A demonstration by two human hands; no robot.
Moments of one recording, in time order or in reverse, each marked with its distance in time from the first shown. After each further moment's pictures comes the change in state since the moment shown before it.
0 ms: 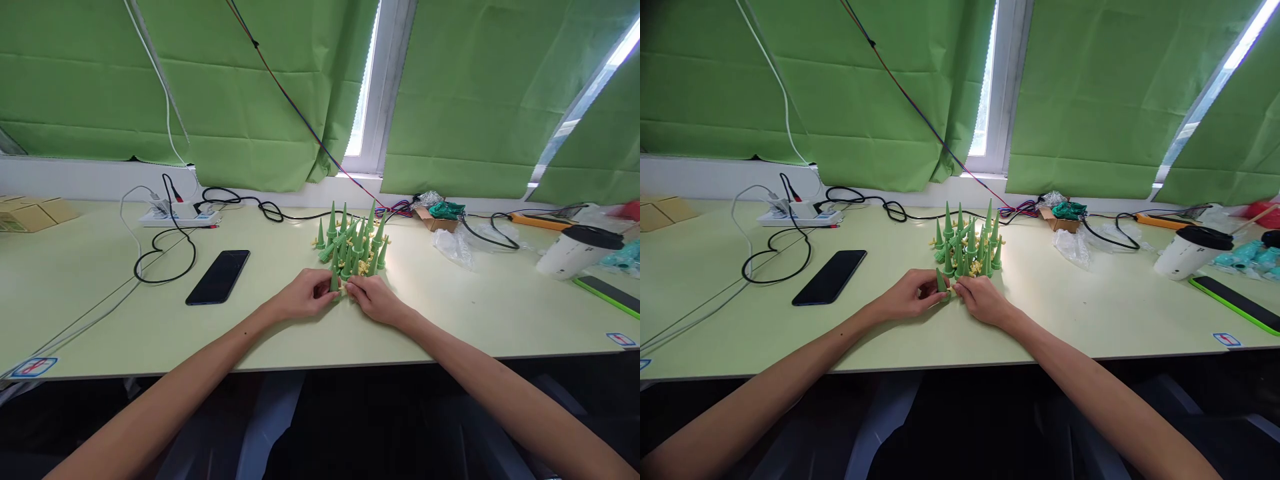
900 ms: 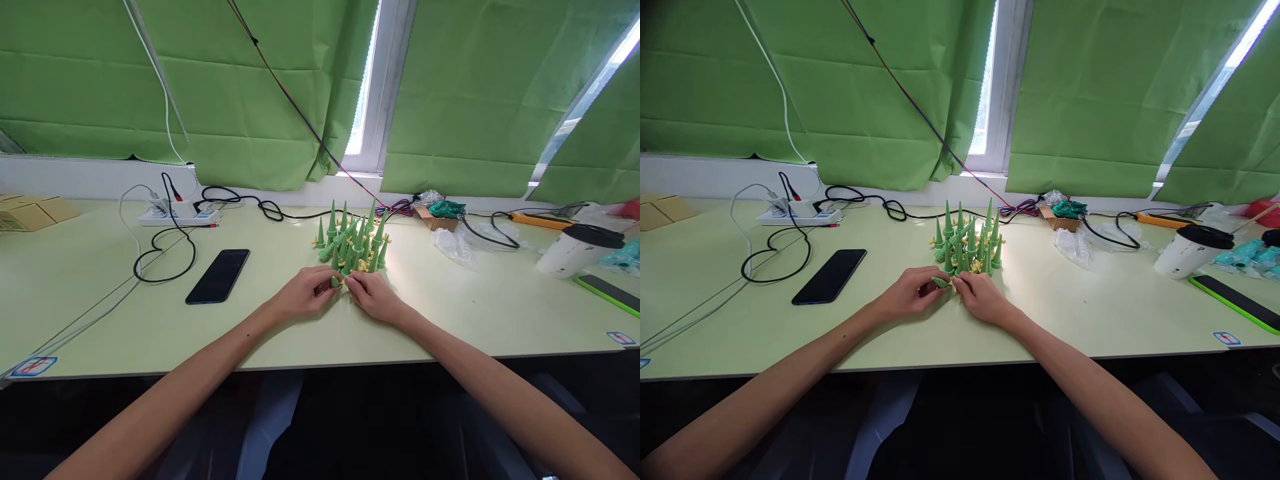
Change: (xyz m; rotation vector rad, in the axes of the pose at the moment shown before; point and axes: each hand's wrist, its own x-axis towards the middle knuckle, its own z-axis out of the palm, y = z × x) left_hand -0.001 -0.002 0.003 0.068 0.110 0.121; right_hand 0.004 -0.009 -0.001 0.088 0.049 0.103
